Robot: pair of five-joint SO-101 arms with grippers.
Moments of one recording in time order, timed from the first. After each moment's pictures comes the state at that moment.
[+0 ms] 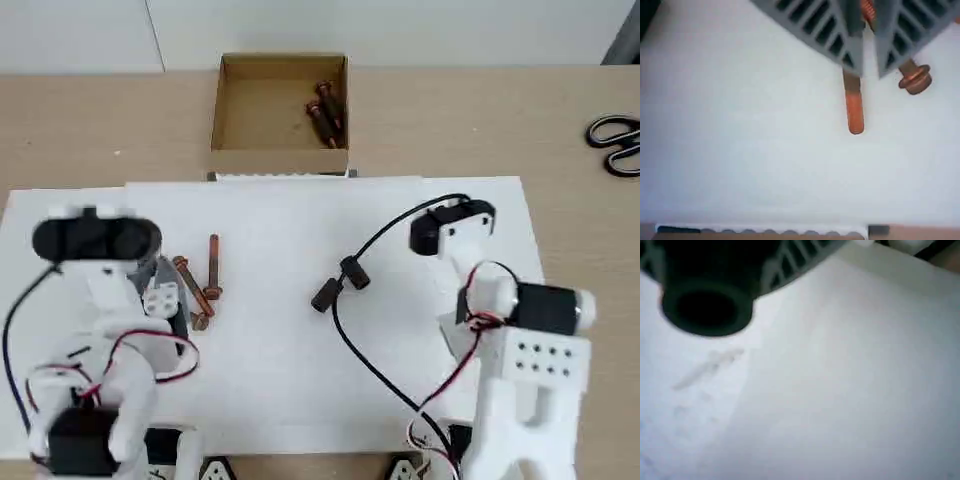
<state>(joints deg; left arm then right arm) -2.0 -75.6 45.1 77.9 9.3 6.8 -46.1 35.0 96.4 28.8</state>
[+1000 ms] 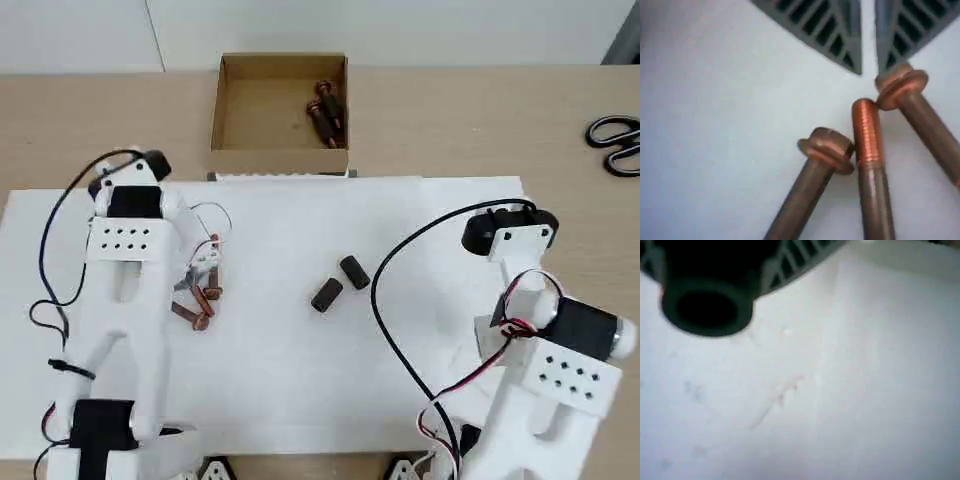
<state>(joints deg) -2.1 -9.3 16.5 91.3 39.0 19.4 -48.0 35.4 96.5 28.8</state>
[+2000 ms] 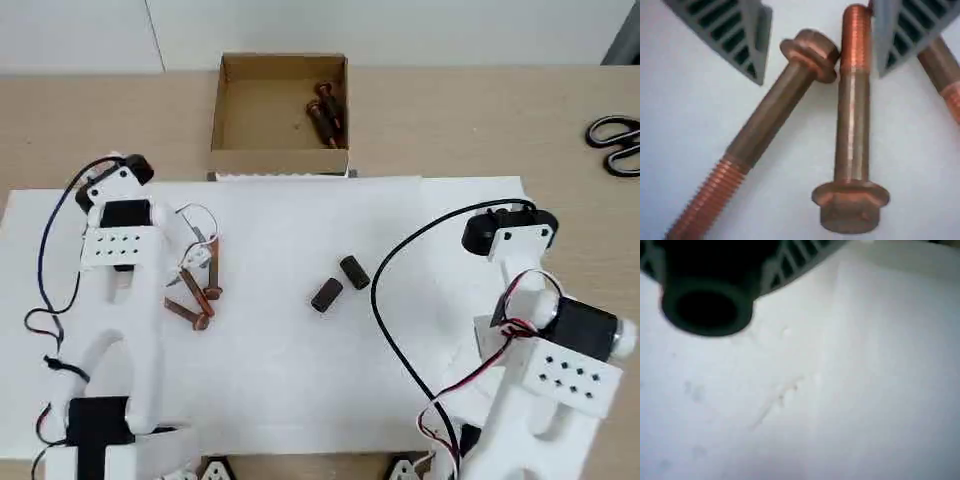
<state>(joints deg) -6.8 -8.5 26.2 77.1 39.3 19.4 -48.0 35.4 96.5 28.8</state>
